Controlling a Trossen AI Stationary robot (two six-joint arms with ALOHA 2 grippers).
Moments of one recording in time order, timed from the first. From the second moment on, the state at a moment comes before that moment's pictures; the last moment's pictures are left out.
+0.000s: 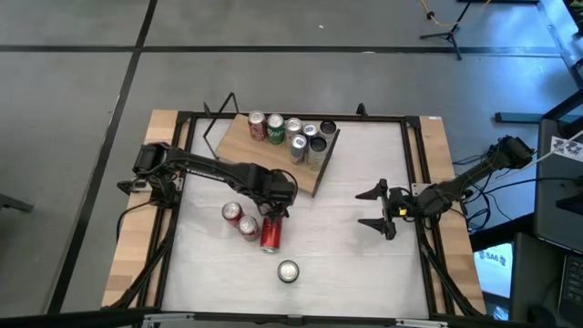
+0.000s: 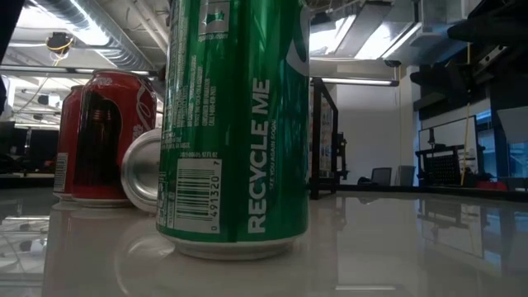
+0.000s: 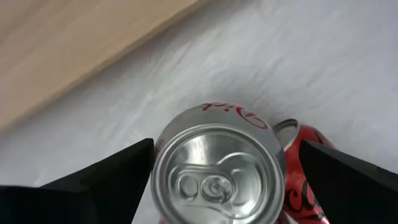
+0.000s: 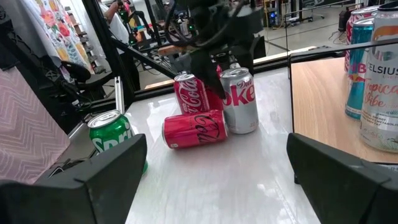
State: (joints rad) left arm -0.10 1.82 1.46 -1.07 -0.21 -0.80; right arm 0.54 0.63 0.09 0.47 0.49 0.29
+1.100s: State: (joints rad) left arm -0.08 1.83 1.47 -1.04 -0.15 -0.24; right arm 0.54 0.63 0.09 0.44 0.49 0.29
